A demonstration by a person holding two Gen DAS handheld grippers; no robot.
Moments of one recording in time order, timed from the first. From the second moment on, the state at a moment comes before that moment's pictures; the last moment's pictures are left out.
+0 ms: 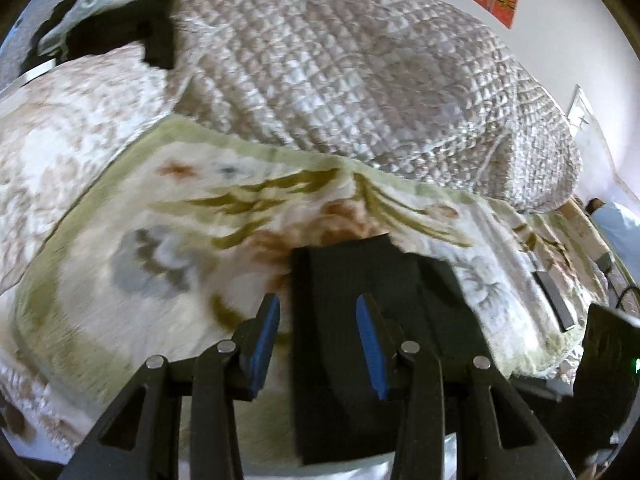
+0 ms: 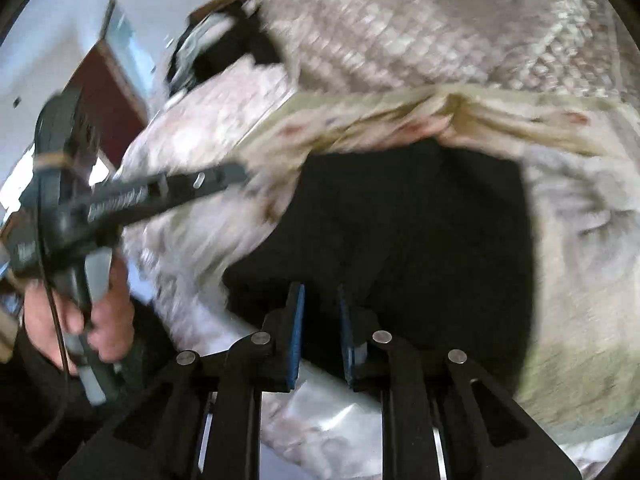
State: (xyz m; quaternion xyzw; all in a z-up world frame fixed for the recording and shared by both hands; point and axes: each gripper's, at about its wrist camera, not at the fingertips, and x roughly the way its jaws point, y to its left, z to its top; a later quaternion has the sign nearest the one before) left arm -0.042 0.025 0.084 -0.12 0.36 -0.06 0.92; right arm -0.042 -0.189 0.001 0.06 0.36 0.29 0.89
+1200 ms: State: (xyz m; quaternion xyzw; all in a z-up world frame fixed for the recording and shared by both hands) left arm 0.045 -0.003 0.036 -0.09 0.43 -0.10 0.89; right arm 0.072 -0.249 -0.016 0.14 0.38 0.18 0.90
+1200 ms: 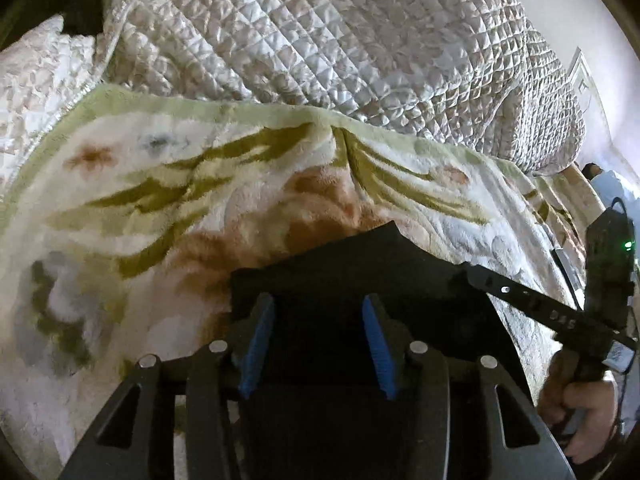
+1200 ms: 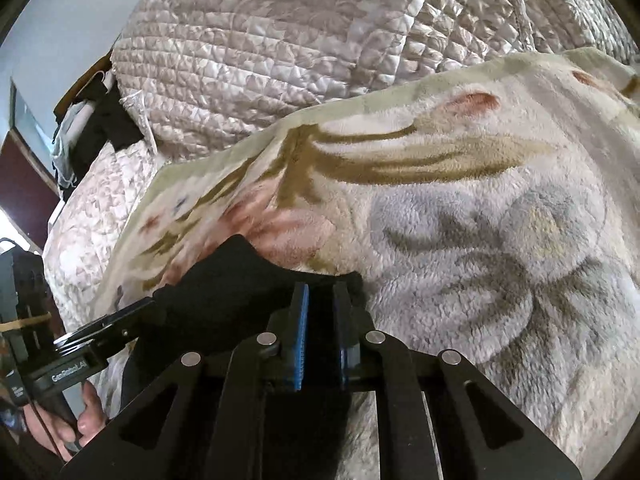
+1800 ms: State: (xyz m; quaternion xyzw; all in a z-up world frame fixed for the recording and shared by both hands) left arm -0.072 -0.005 0.046 -0.06 0.40 -0.12 0.91; right arm -0.068 -0.228 -0.017 0.02 0.36 0.22 0.91
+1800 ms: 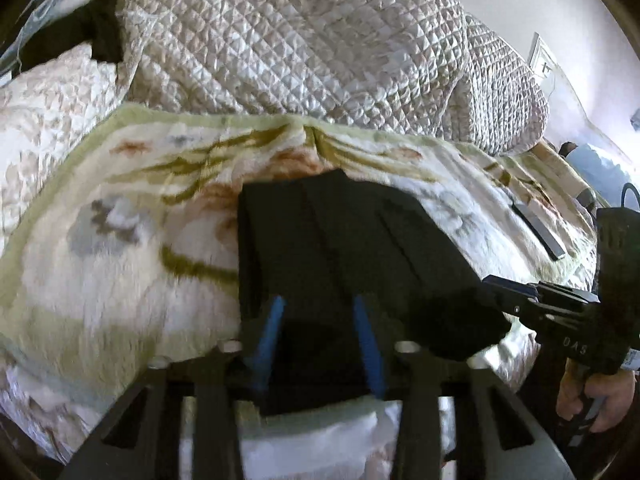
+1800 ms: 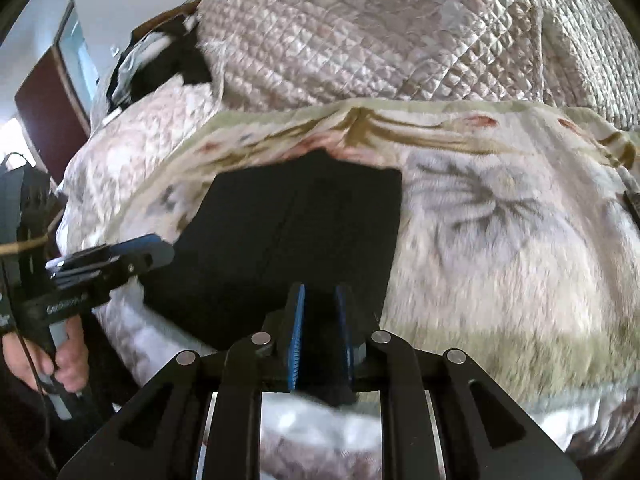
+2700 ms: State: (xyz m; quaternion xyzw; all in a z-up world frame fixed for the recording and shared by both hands) left arm -0.063 -0.009 0.049 -0.05 0.41 -0.08 0.91; right arm -0.062 -0.234 -0.008 0.05 0.36 0.24 0.90
